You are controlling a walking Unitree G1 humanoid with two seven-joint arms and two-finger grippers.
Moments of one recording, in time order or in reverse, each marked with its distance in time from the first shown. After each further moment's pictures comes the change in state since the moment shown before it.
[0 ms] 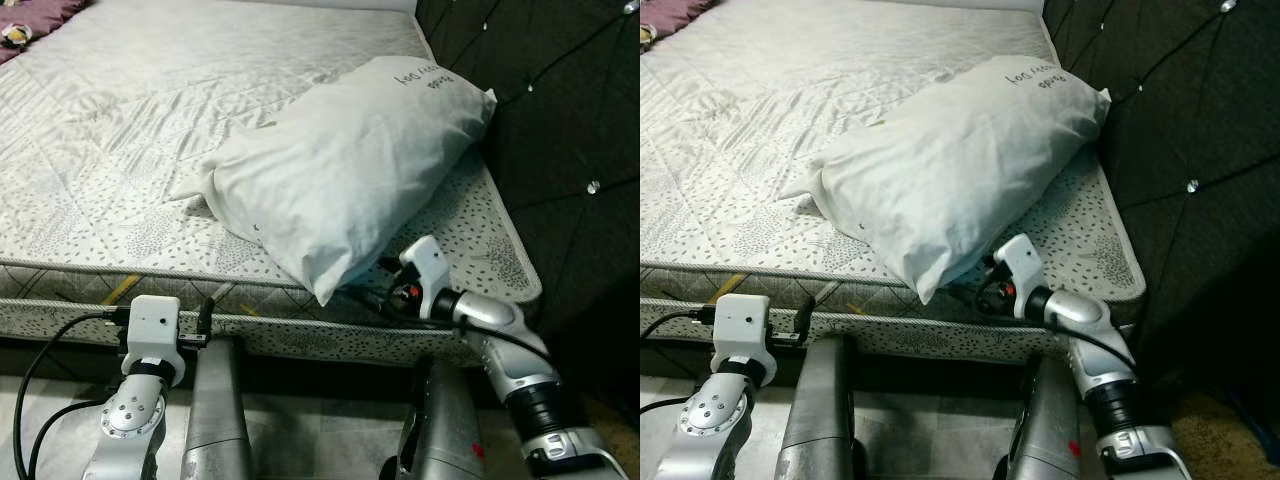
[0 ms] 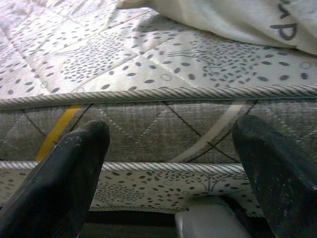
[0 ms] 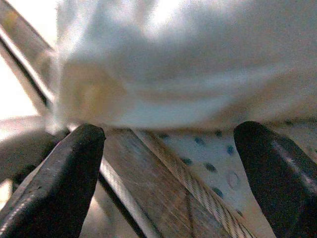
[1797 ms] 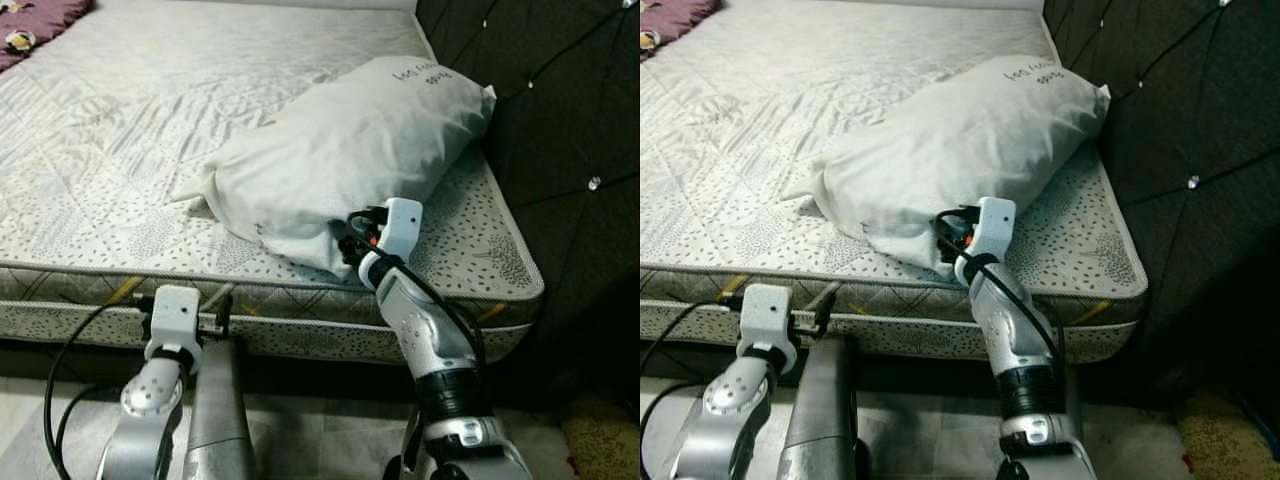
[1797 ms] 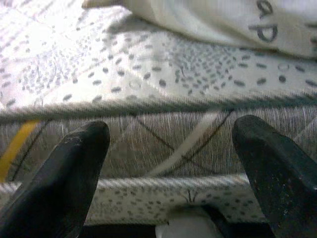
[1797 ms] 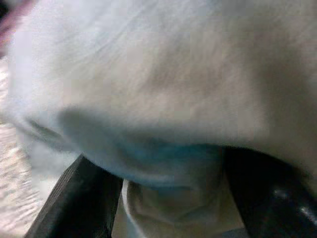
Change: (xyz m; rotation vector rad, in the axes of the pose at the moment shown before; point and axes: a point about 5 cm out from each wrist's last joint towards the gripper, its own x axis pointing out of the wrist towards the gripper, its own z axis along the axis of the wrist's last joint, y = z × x) left arm 0.025 -0.013 0.002 -0.005 -0.003 -0.064; right arm 0.064 0.027 0.043 0.459 -0.231 -0.571
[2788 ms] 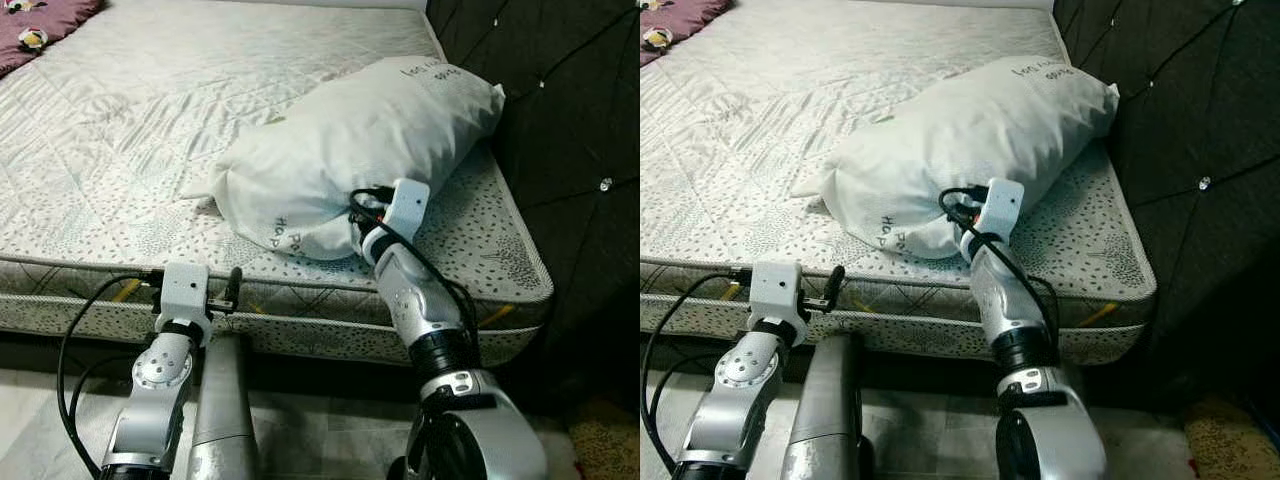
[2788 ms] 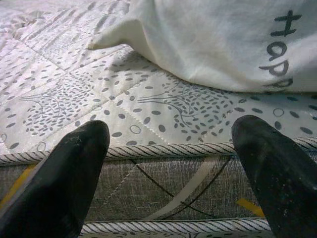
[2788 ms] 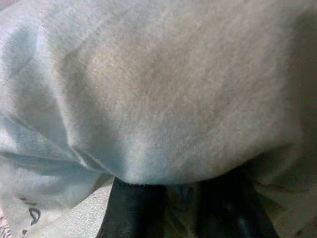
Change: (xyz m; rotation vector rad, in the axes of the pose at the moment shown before) left arm 0.015 -0.007 0.019 0.005 -0.075 -0.018; right arm 0.024 -0.007 0.017 -0.008 -0.088 -0.070
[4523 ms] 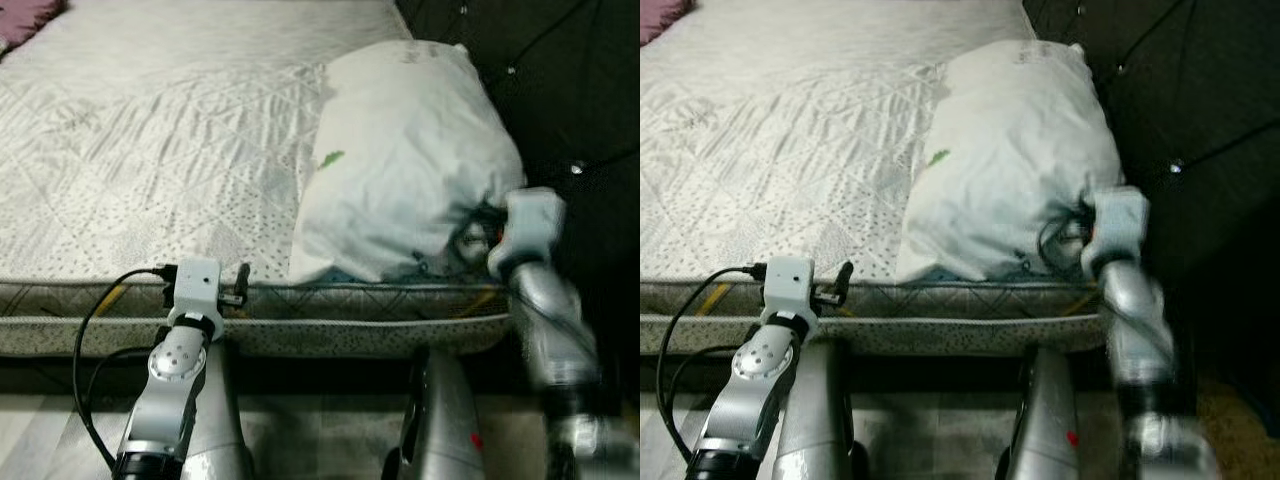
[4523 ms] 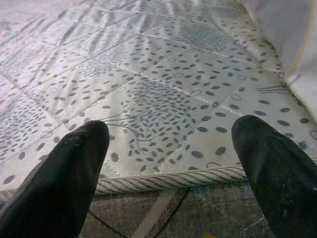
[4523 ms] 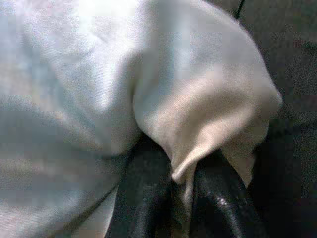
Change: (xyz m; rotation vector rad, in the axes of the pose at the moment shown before) left arm 0.010 -0.008 0.002 0.010 -0.005 0.022; right arm -0.047 -0.131 0.064 -0.566 -0.169 -0.135
